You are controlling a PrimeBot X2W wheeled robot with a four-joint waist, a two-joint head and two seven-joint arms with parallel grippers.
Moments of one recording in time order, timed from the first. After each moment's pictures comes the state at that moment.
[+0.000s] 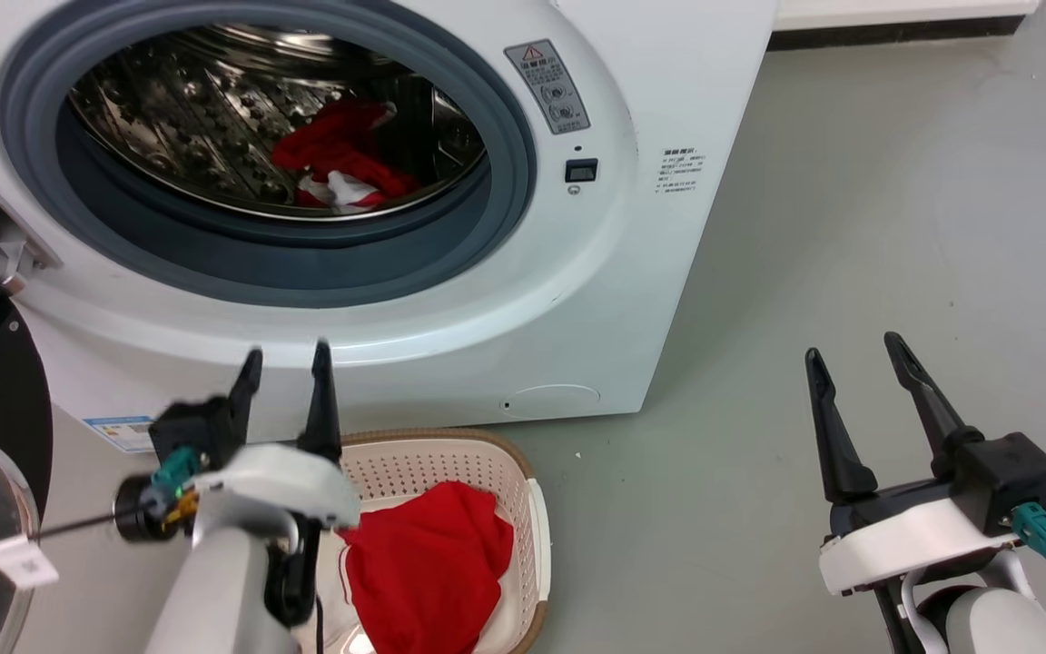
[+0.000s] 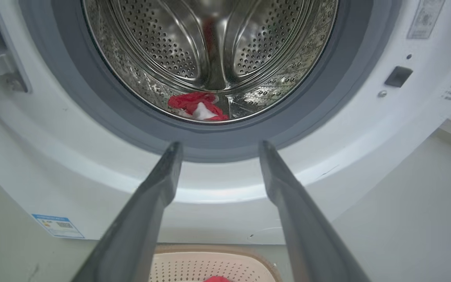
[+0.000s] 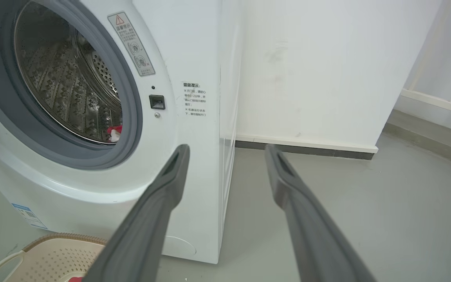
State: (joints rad) left arm -0.33 0.09 -0.03 0.49 -0.27 -0.05 -0.26; right arm -0.08 -0.05 0.05 -0.03 0.02 0.13 -0.14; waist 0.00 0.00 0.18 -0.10
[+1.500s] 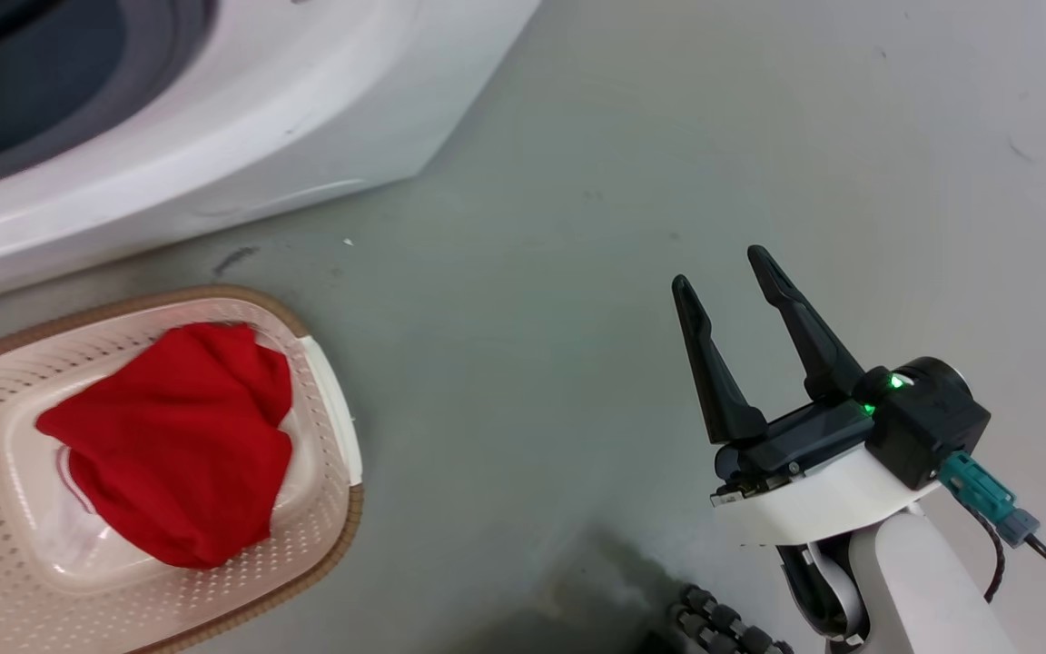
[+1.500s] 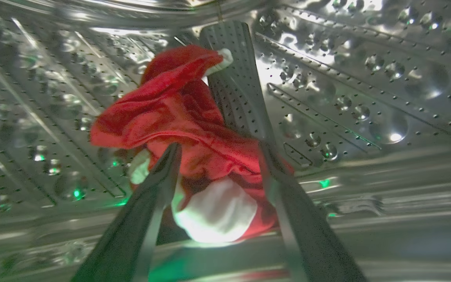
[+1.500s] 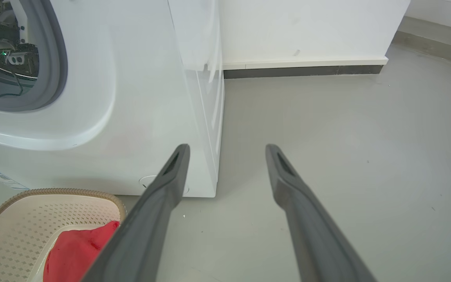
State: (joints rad) left arm -1.46 0.52 -0.14 1.20 -0.21 -0.13 0.27; right arm -0.26 -0.05 0.28 0.03 0.20 0.13 -0.26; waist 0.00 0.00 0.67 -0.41
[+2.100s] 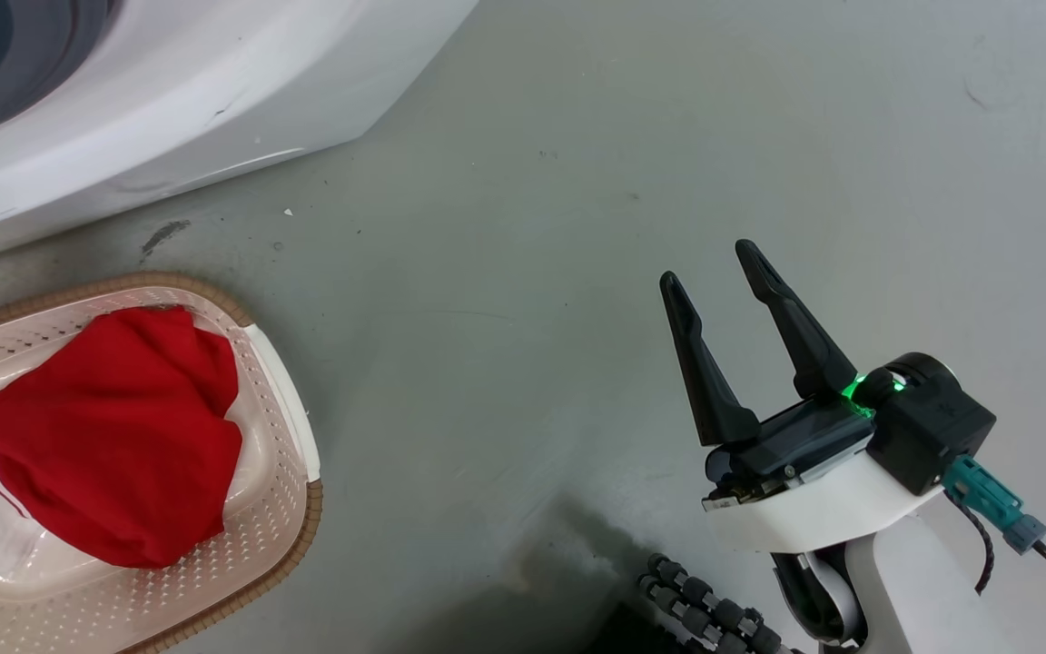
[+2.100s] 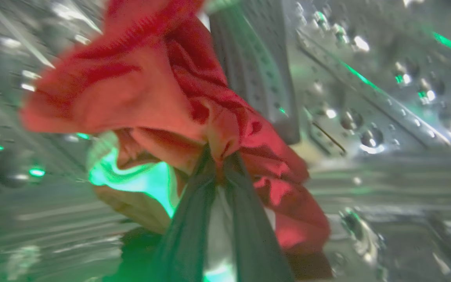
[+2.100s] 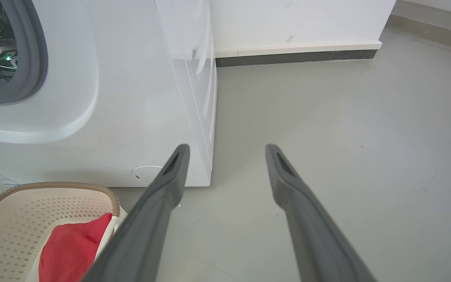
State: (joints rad) left arm -1.57 0.58 -0.16 1.18 -0.23 -0.07 0.55; right arm -0.26 -0.05 0.32 -0.02 0.24 0.13 -0.26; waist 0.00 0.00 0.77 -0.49
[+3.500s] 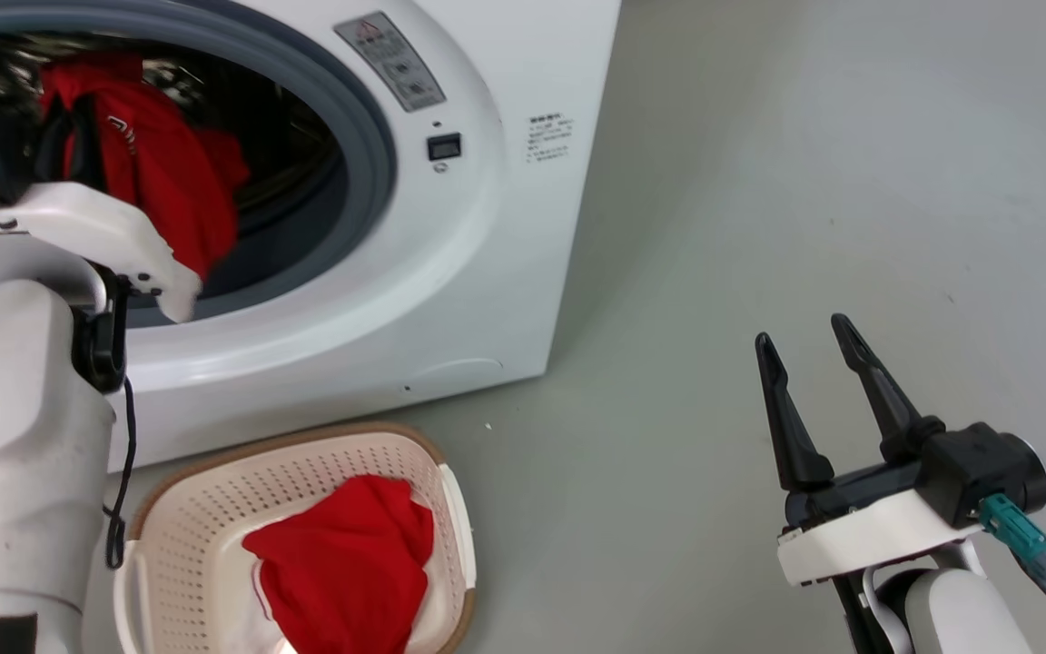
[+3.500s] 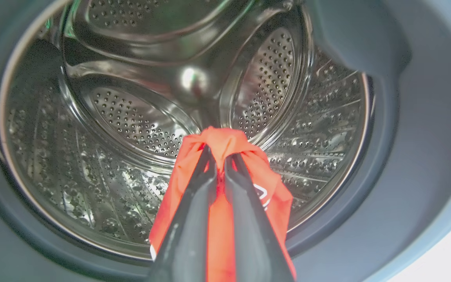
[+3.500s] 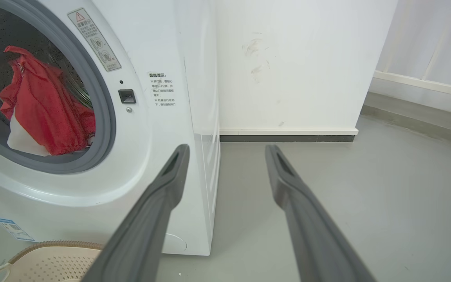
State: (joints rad) left arm -0.87 0.39 -0.15 0.82 -0.32 -0.02 -0.26; right arm -0.14 -0.05 0.14 0.03 0.11 0.13 -0.22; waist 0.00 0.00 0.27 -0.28
